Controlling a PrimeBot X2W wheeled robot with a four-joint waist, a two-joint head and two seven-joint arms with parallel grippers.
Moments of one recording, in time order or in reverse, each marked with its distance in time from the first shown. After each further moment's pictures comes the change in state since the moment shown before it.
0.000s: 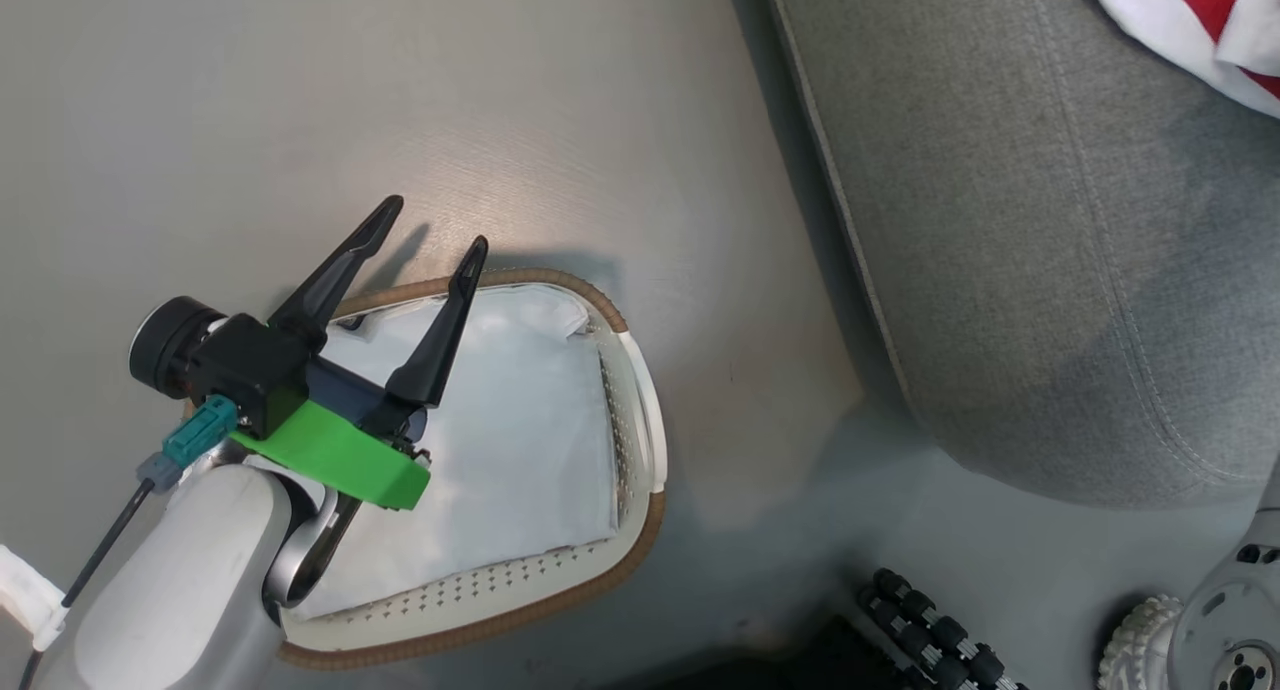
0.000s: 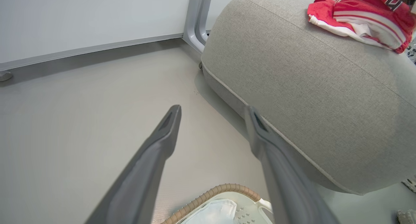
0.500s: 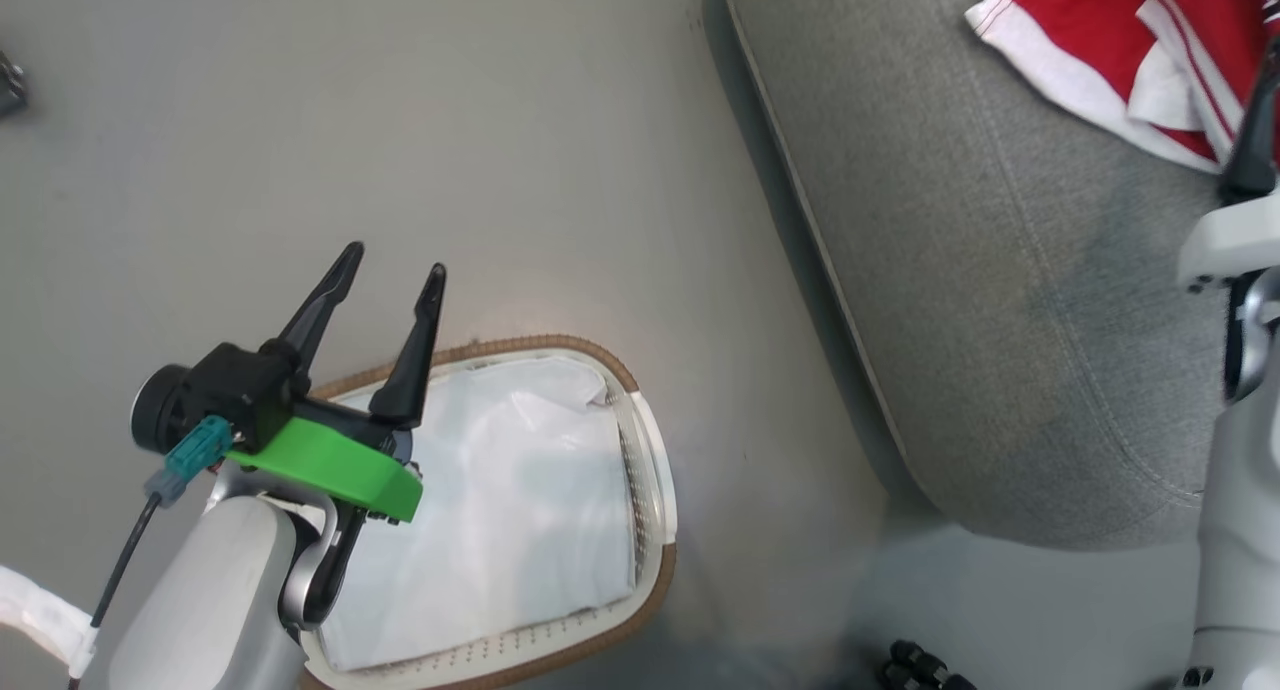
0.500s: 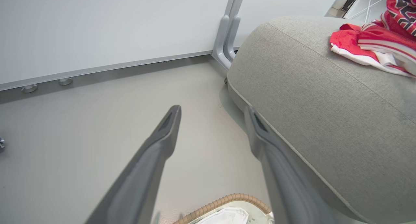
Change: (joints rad) left arm 0.079 -0.122 0.142 0.138 0.029 0.000 0.000; right arm 0.206 0.028 0.165 0.020 0.099 0.000 -0.137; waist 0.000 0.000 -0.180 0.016
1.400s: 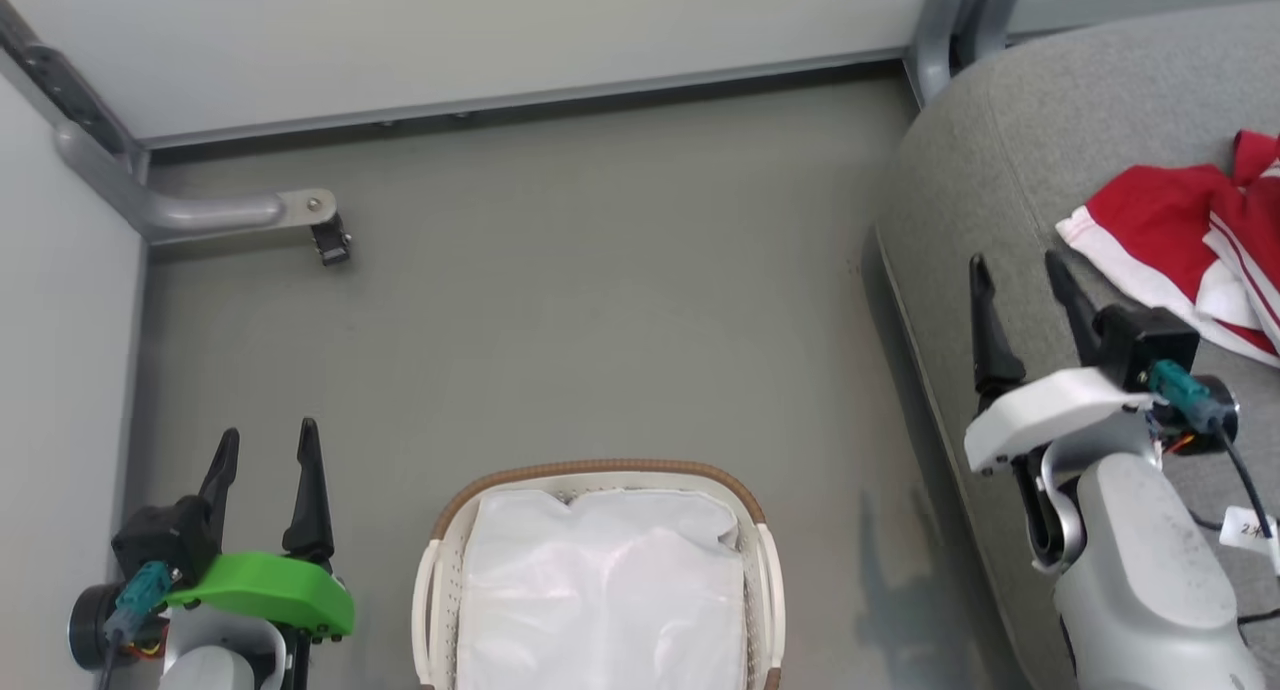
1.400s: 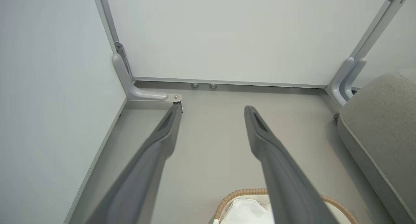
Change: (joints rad) left arm 0.235 -0.197 0.424 0.178 0.192 0.000 0.000; right arm 0.226 0.006 0.424 0.137 0.508 0.000 0.000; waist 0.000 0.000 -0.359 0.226
